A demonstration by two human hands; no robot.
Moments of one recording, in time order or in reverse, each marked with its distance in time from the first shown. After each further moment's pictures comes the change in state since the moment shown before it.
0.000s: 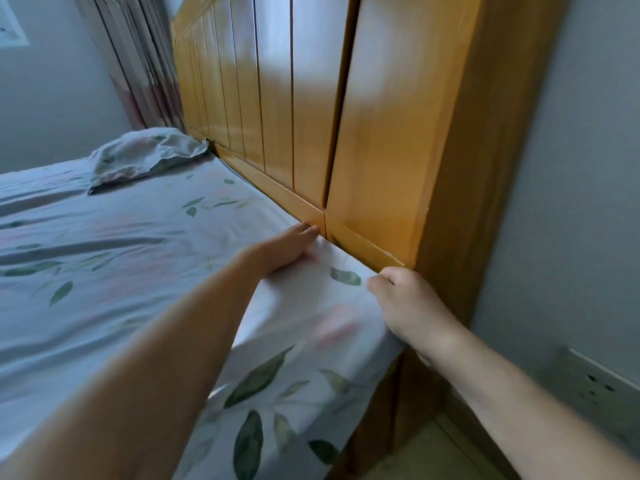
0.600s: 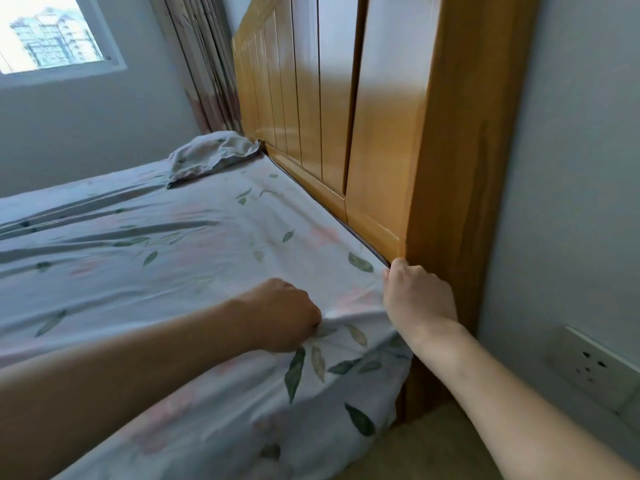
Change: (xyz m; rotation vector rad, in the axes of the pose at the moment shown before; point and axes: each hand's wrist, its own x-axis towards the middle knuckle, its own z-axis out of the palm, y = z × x) left_hand -0.202 0.040 0.050 1.370 -0.204 0.245; right_hand -0.024 0.045 0.001 -0.732 0.263 -0.314
